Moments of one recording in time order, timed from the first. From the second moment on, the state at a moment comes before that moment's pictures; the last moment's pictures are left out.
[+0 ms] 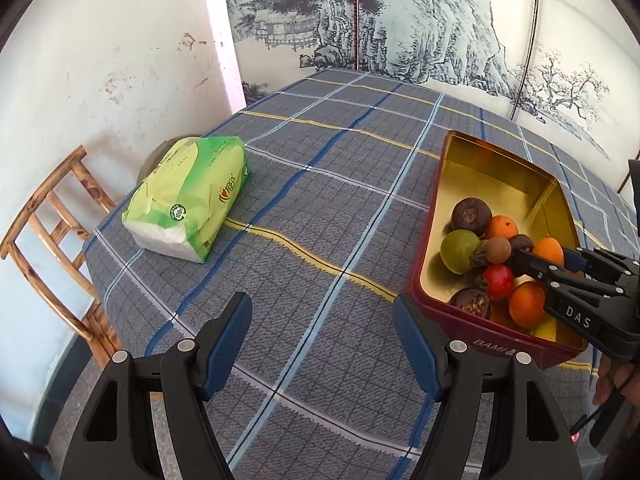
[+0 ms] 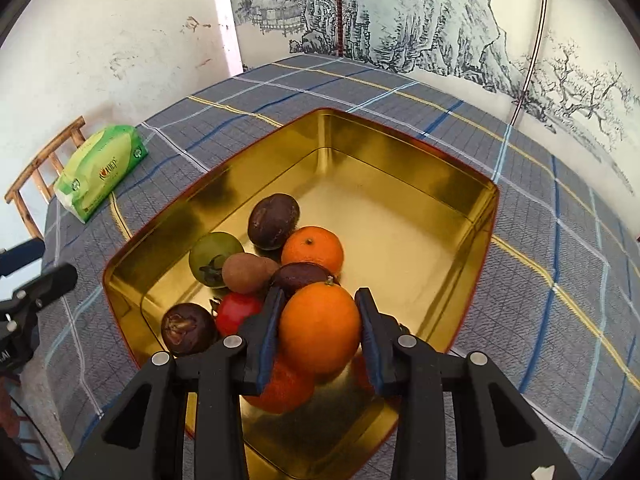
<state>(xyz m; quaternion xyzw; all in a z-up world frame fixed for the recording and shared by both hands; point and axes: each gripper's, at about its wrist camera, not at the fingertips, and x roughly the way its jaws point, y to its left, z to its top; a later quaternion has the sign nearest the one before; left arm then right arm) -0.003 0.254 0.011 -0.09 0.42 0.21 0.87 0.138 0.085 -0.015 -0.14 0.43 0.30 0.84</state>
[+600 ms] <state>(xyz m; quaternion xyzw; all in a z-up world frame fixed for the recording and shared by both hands) -0.006 0.252 0.013 -0.09 0.42 0.21 0.88 0.138 0.092 -0.023 -0.15 0.43 0.29 0.84</state>
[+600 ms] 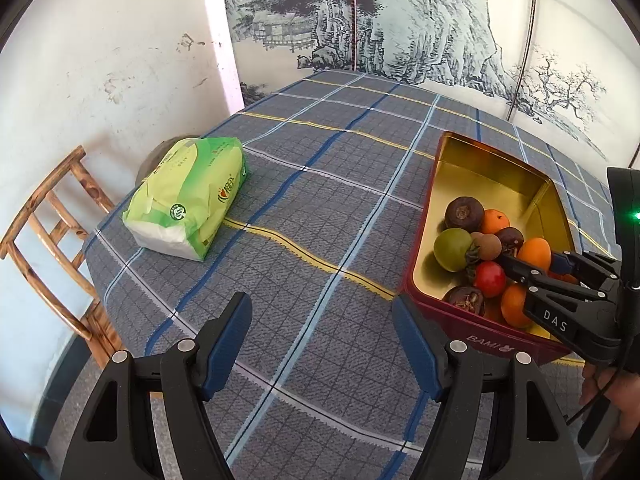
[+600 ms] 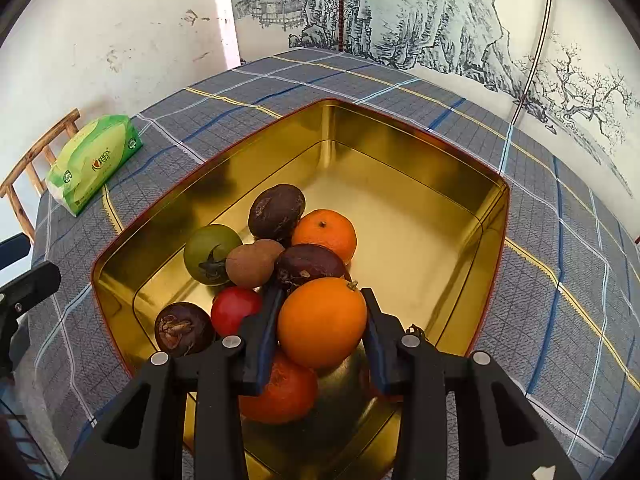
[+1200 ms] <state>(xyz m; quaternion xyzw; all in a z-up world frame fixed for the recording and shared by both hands) -0.011 0.229 0.025 -0.08 0.42 0.19 0.88 0.094 0.054 0.020 -0.11 0.39 0.29 0.87</state>
